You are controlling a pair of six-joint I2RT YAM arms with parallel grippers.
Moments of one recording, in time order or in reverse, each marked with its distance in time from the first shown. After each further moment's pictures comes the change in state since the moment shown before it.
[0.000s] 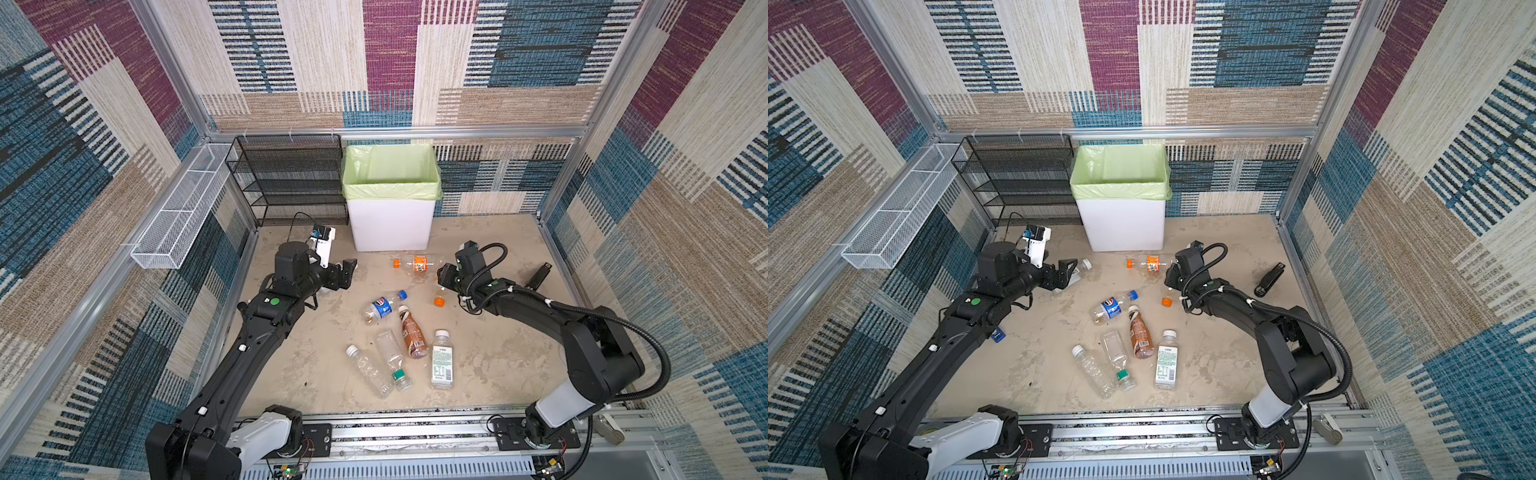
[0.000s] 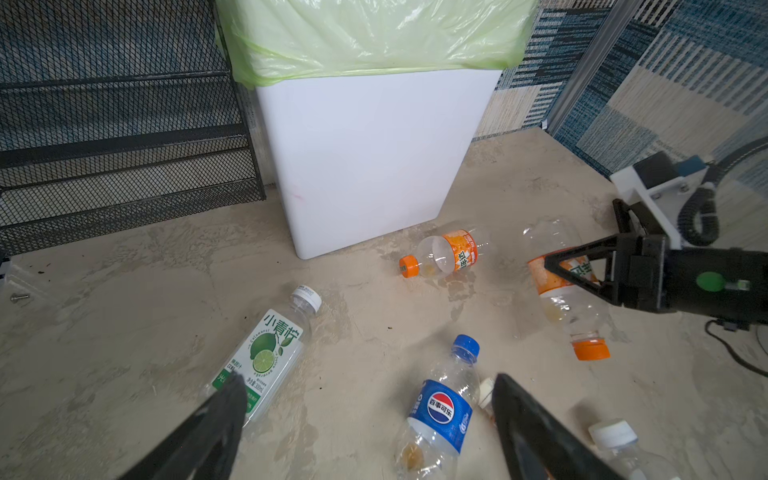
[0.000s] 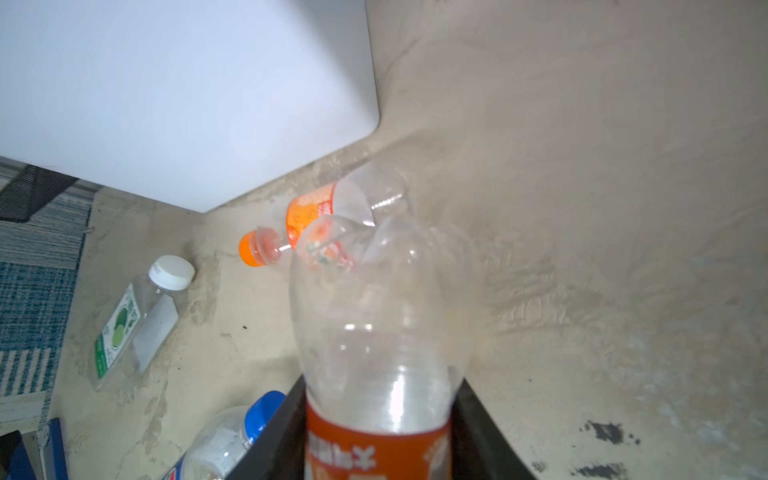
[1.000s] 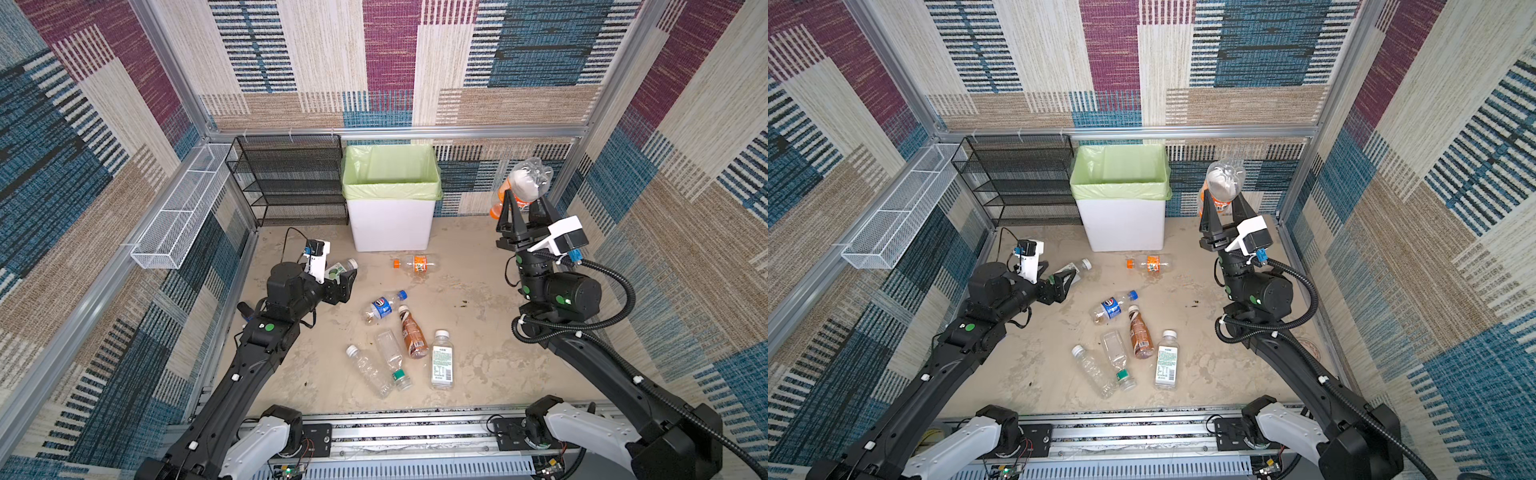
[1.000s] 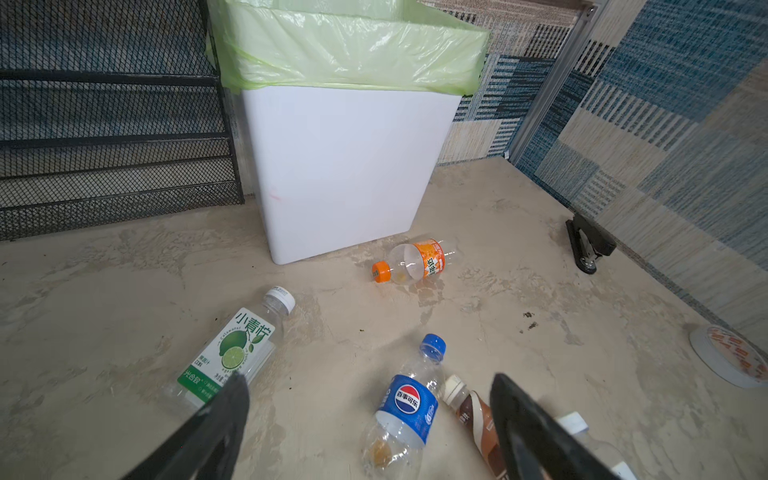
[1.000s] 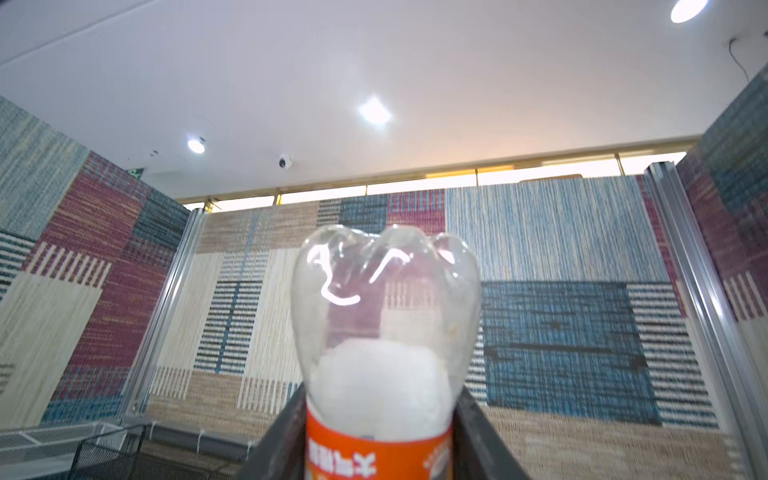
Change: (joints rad) left arm -0.011 -0.196 -0.195 0.120 0.047 -0.090; right arm -0.001 -0.421 -0.028 1.212 -0.087 -0.879
